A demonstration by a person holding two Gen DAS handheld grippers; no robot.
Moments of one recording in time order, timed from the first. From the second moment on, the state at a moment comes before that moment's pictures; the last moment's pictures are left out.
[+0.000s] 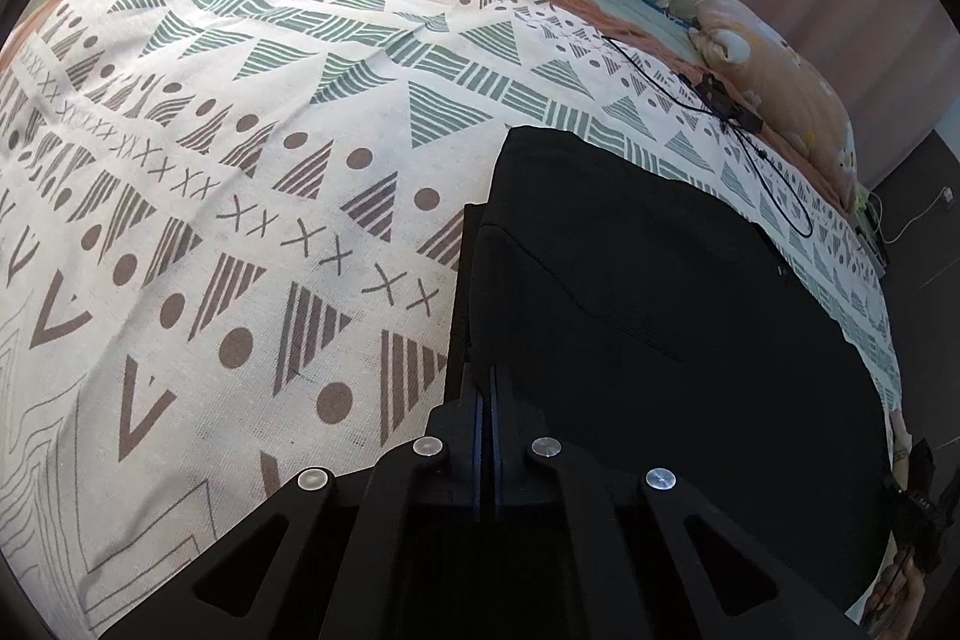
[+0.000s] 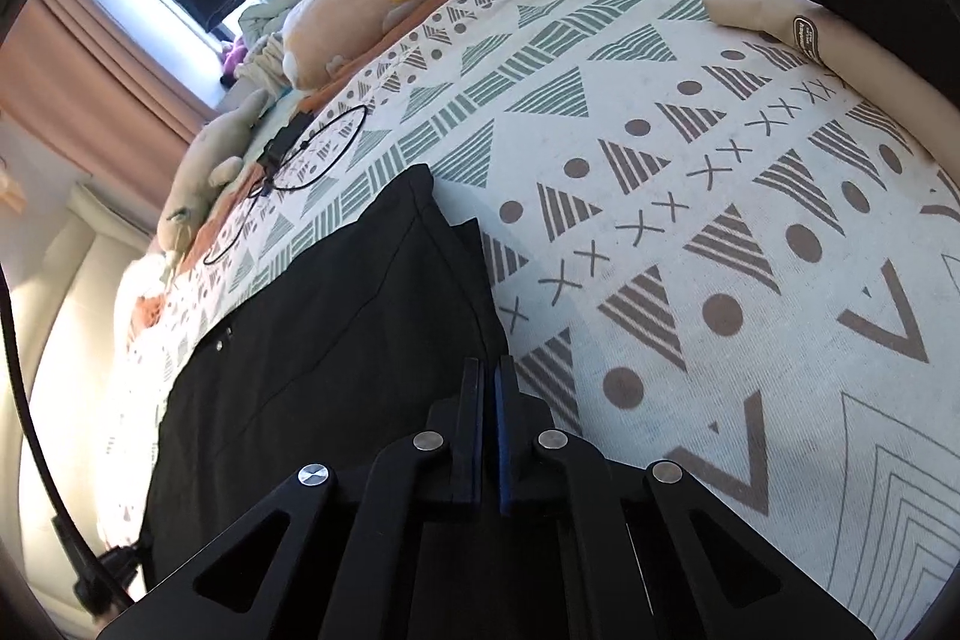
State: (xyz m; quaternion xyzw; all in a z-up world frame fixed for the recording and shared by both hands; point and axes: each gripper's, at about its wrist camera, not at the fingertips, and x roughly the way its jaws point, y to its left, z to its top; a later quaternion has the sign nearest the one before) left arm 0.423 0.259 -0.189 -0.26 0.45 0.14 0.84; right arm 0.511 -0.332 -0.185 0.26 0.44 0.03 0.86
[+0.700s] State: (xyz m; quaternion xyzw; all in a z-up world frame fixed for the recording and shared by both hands) left arm 0.404 0.280 -0.193 -0.34 0.47 0.13 0.80; right arm 0.520 -0.323 -0.182 0.21 0.47 -0.05 0.85
